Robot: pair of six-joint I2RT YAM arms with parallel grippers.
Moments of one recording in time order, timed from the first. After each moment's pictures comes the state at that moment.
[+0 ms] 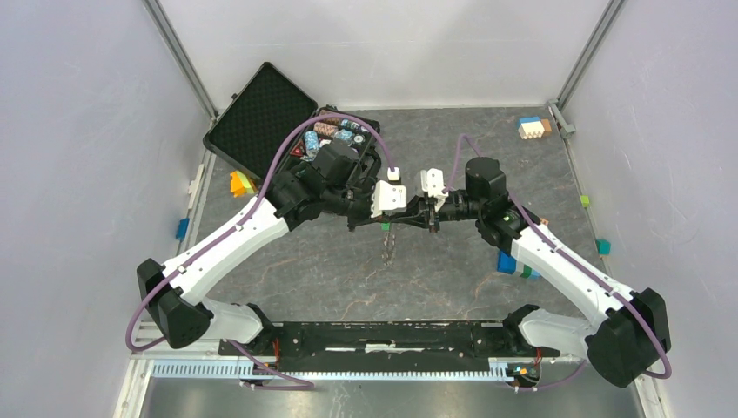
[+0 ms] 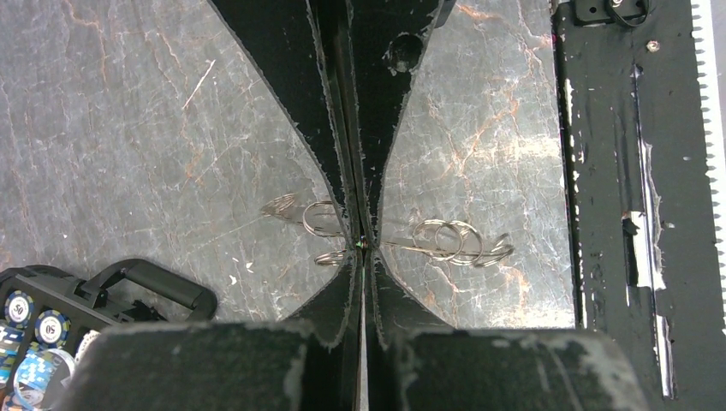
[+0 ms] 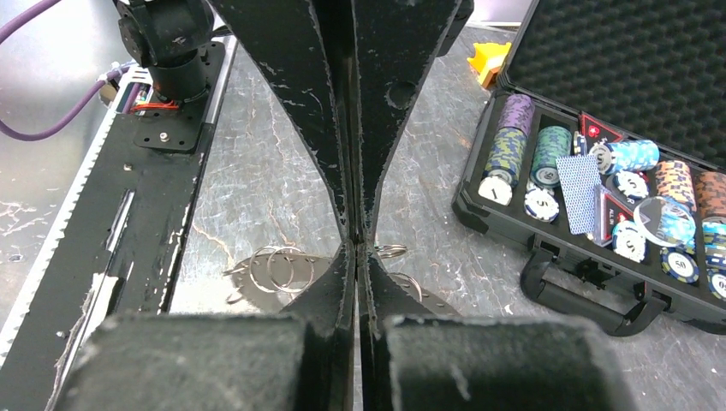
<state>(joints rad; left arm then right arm) -0.80 1.35 1.36 -0.74 0.53 0.67 0.56 1.15 0.86 0.00 -0.98 -0.40</state>
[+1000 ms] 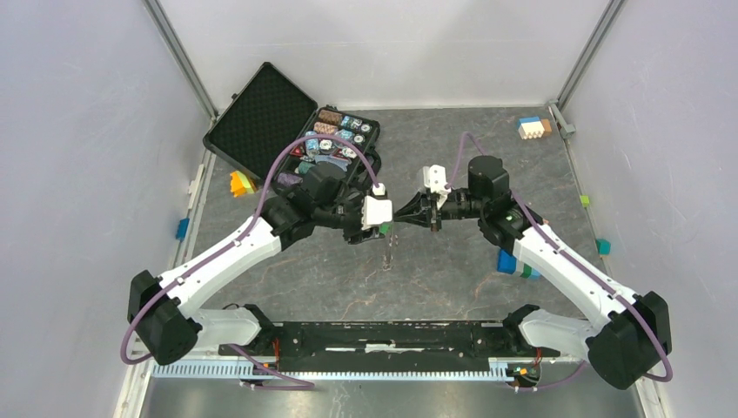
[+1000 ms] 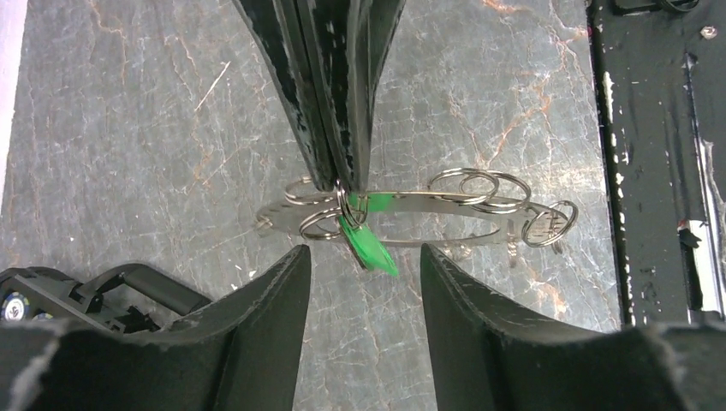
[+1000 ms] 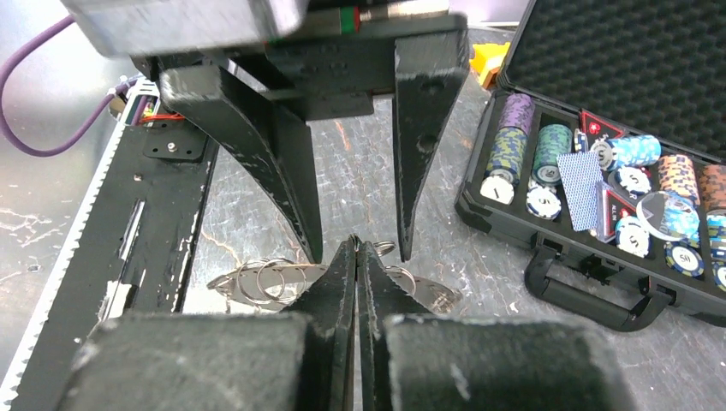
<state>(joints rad) -0.76 1.24 1.07 -0.46 0.56 0.69 0.55 1.14 0.87 -0.02 -0.97 -0.36</state>
